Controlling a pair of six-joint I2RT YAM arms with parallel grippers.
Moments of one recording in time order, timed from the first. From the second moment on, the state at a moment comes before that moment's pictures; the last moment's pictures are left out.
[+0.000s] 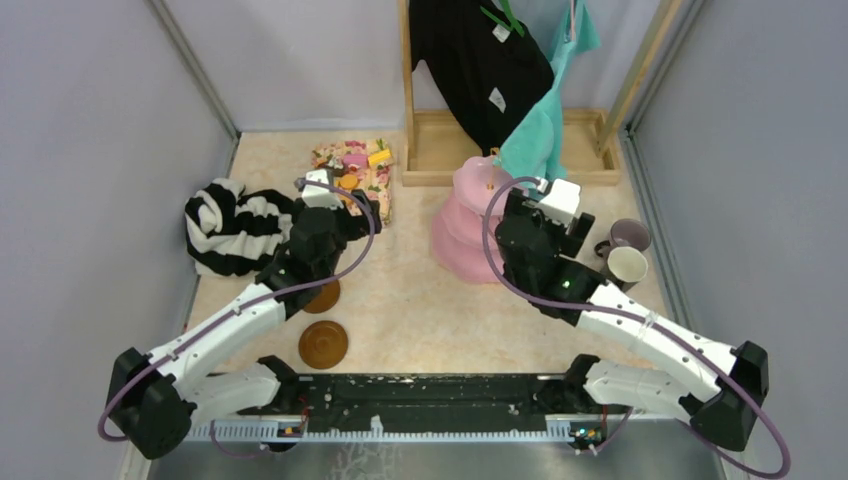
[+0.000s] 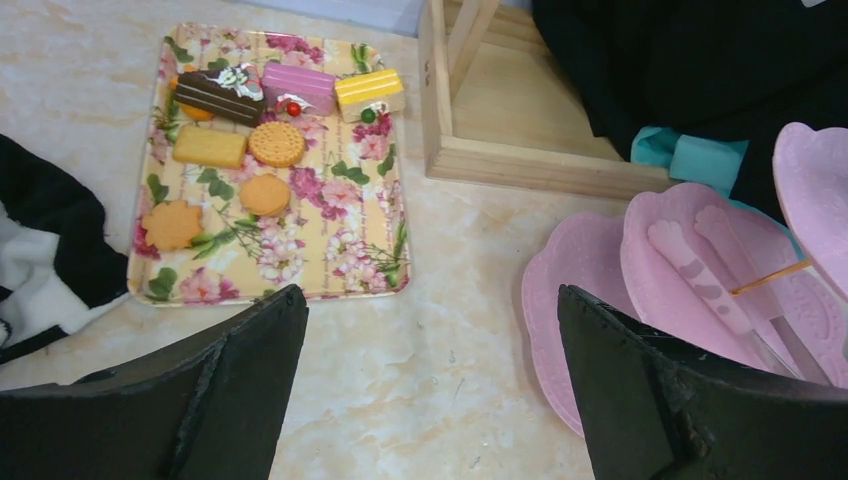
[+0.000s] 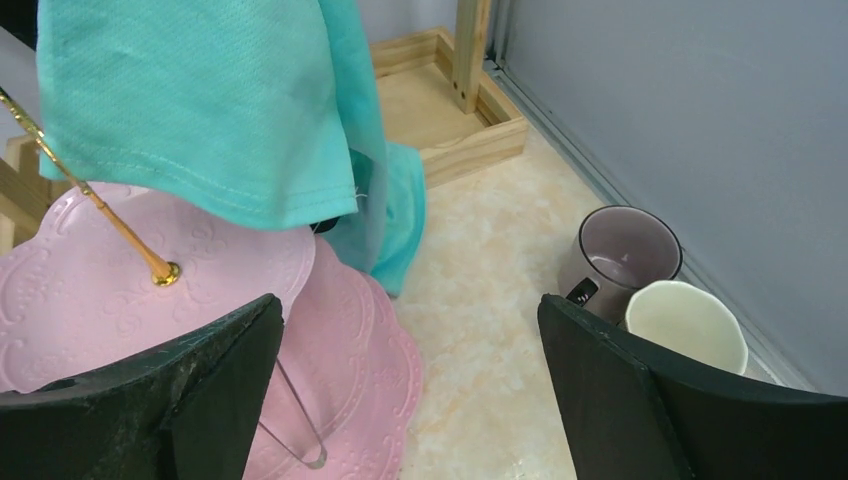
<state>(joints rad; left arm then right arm) -0.65 1.05 0.72 0.13 -0.51 -0.41 0.87 0.99 0.88 -0.23 1.30 0.34</state>
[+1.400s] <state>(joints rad) -0.43 1.12 0.65 0.06 -0.53 -0.85 1.02 1.17 0.86 0.24 0.63 0.08</state>
